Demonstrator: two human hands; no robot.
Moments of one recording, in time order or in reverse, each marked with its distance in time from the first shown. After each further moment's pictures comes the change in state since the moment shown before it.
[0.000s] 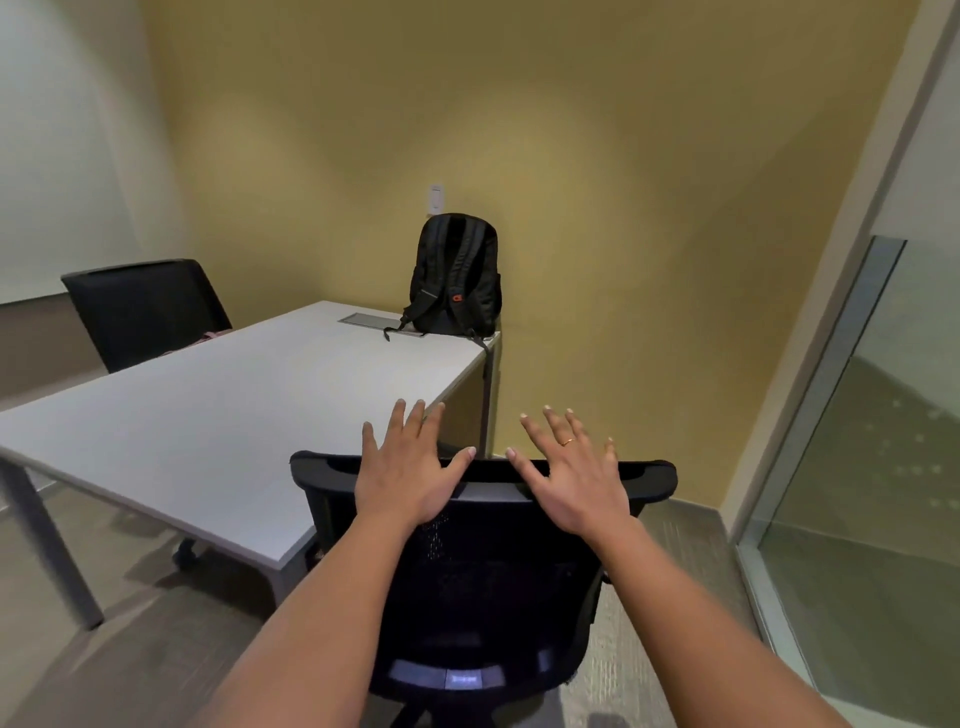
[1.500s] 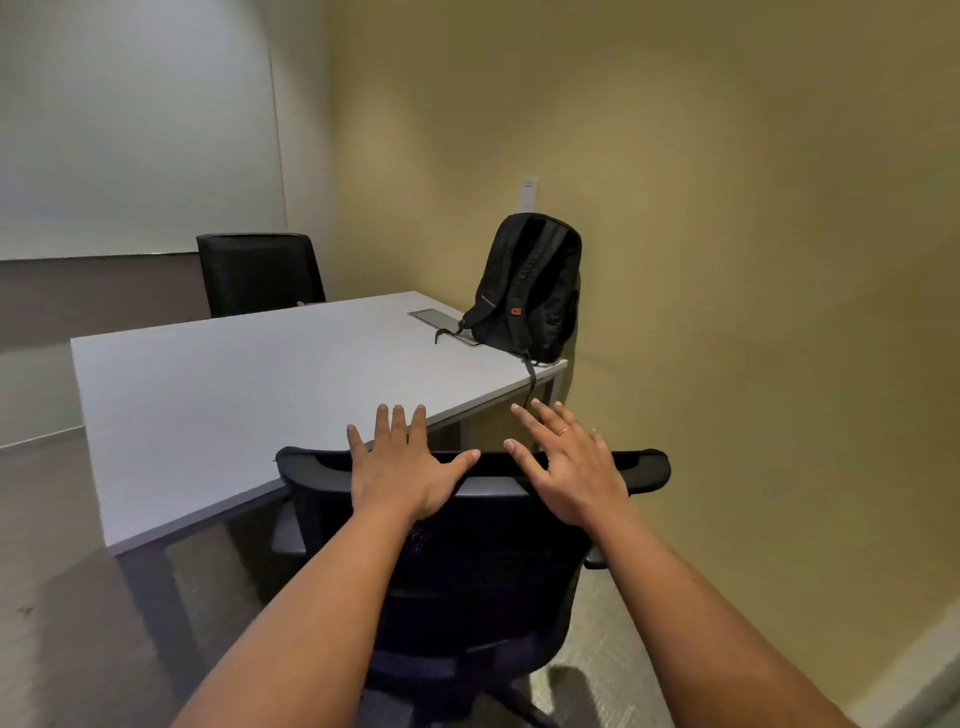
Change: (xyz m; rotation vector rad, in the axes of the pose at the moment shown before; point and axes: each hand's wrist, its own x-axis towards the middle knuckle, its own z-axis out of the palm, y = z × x) left_hand 0.219 0.218 0.128 0.164 -0.095 -0.587; right_hand 0.272 0.275 0.011 0.179 -0.114 -0.512
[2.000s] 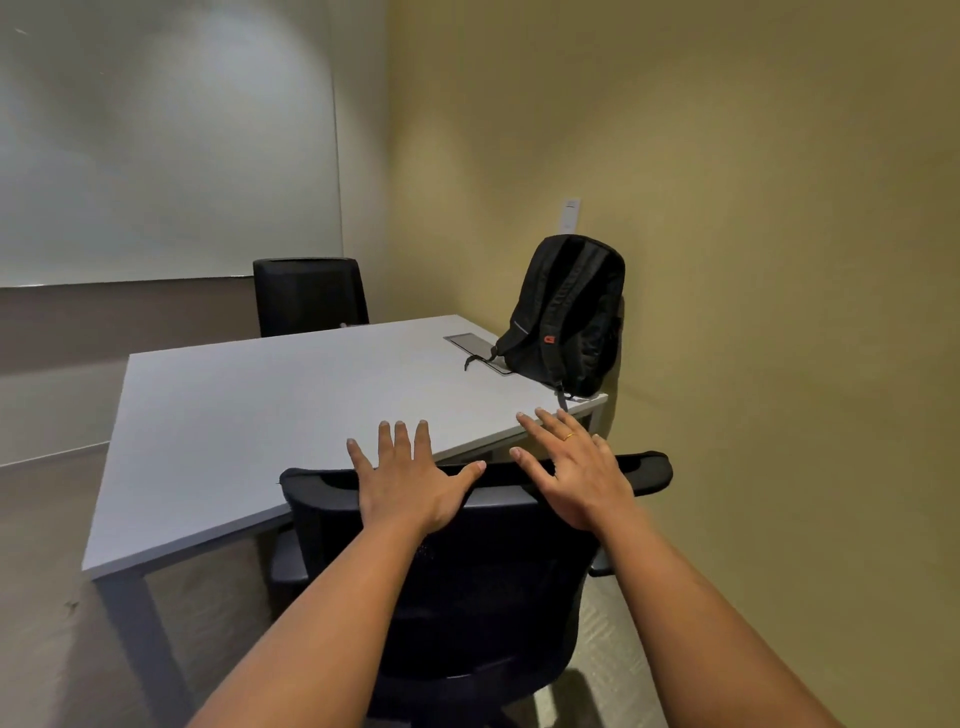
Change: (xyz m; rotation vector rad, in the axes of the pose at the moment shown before) left_hand 0.073 0.071 0.021 0.044 0.022 -0.180; right_hand 0.098 0.092 0.010 0.050 -0.057 -0.159
